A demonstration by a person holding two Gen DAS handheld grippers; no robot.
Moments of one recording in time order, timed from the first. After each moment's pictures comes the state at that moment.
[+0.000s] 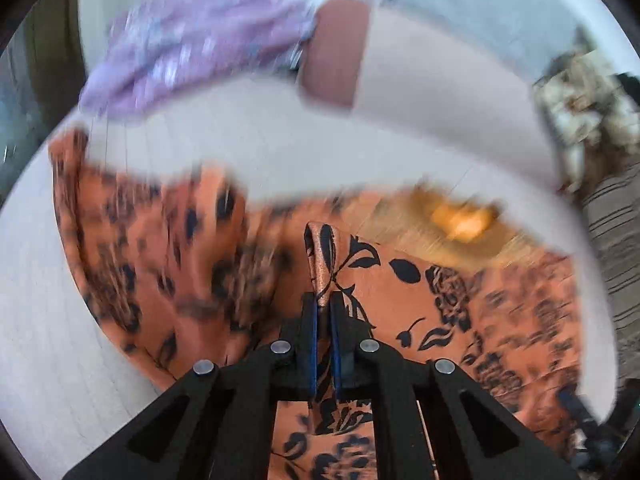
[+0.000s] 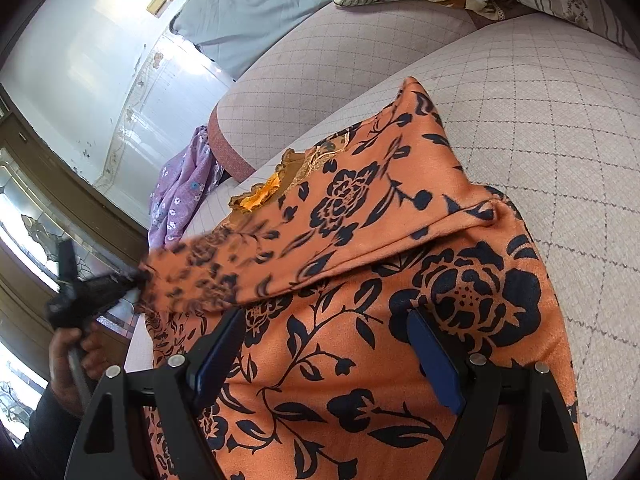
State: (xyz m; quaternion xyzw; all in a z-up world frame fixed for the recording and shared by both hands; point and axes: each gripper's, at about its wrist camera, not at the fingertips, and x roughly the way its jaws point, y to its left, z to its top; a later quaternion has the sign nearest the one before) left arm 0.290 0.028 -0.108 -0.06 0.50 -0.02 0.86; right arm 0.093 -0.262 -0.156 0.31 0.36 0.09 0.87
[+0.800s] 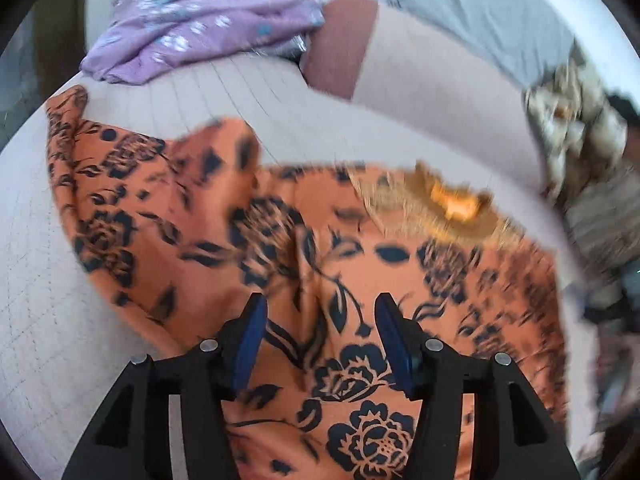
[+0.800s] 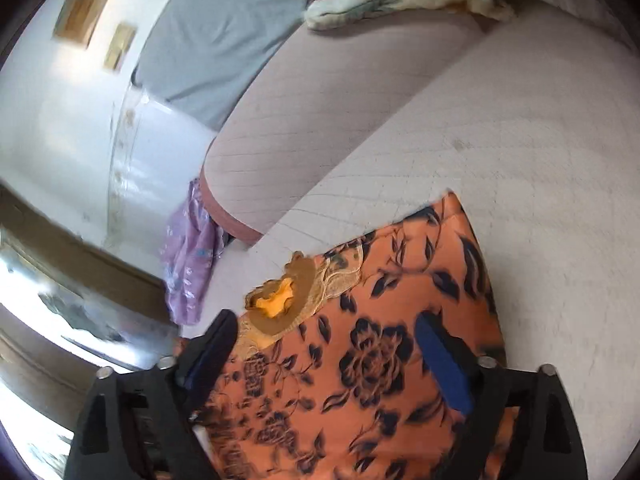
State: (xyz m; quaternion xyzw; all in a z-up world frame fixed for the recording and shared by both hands) left arm 0.263 0.062 -0.103 -0.13 0.46 -0.07 0.87; right arm 0.225 -0.327 -0.117 0.37 0.38 0.08 0.84
